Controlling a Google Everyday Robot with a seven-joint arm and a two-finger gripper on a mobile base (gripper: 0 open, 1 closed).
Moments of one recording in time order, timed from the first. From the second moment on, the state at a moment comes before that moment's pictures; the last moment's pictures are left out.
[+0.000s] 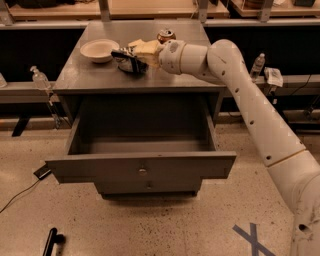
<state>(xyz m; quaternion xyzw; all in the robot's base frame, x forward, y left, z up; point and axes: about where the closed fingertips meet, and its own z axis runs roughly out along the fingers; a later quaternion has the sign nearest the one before) 0.774 0.043 0.924 -0.73 -0.01 -0.32 0.61</state>
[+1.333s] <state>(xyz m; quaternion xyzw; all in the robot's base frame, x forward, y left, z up) 0.771 0.059 0.924 -0.73 -0.02 -0.31 0.61</state>
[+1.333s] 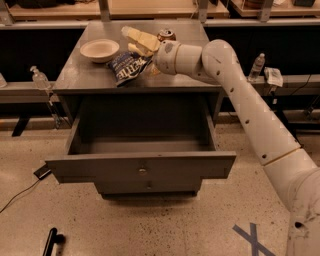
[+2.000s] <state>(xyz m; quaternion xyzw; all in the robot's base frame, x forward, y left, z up) 0.767 0.049 0.938 -0.72 -0.02 -0.33 0.61</state>
